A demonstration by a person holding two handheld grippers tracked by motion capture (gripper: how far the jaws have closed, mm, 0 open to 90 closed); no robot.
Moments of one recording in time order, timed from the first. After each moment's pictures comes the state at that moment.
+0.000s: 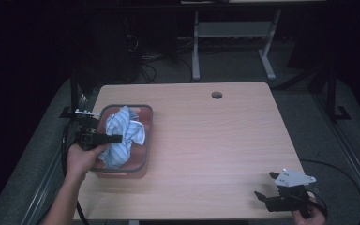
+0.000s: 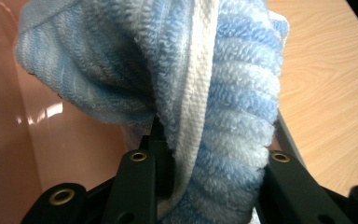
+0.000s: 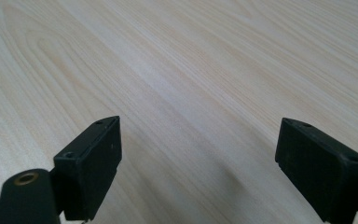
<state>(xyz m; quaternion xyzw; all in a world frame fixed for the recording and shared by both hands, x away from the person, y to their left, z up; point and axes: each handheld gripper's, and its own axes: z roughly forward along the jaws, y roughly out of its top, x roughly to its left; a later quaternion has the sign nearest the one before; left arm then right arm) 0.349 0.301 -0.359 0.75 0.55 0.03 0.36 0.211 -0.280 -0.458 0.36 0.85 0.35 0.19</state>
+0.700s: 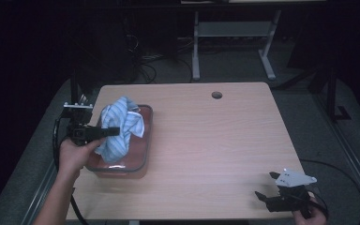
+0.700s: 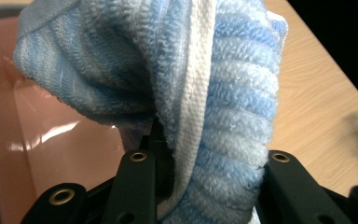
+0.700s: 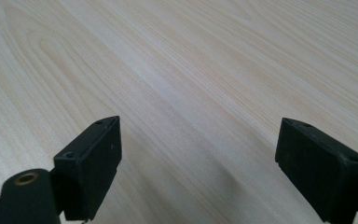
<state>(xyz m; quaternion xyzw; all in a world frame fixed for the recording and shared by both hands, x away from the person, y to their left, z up) 0.338 0.299 -0.318 0.75 0.52 0.05 0.41 0.210 -0.280 -0.456 0.36 0.85 0.35 0.19</state>
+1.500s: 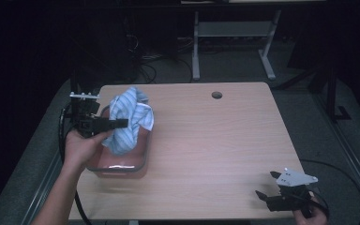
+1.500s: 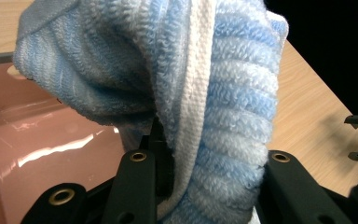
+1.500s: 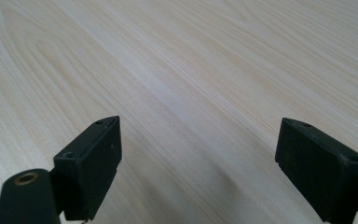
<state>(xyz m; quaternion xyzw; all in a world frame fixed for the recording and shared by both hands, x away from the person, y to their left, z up) 0.342 0.268 -0.287 0.76 0.49 0.06 0.42 0.211 -0.282 -0.455 0.35 0.85 0.35 0.19</state>
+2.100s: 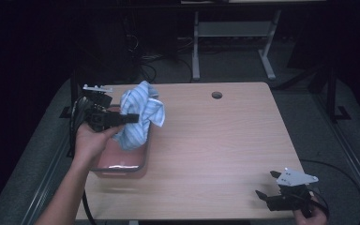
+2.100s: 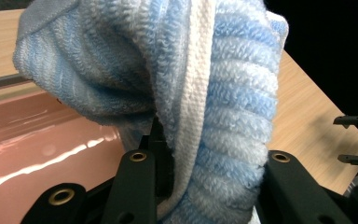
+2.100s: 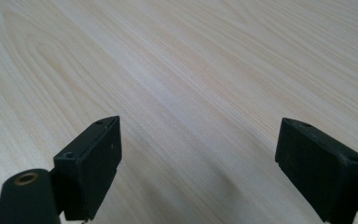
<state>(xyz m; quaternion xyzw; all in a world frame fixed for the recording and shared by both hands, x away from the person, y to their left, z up) 0.348 0.235 -0.272 0.78 0.47 0.06 0.42 0.211 -0.283 -0.455 0.35 0.85 0.35 0.19</state>
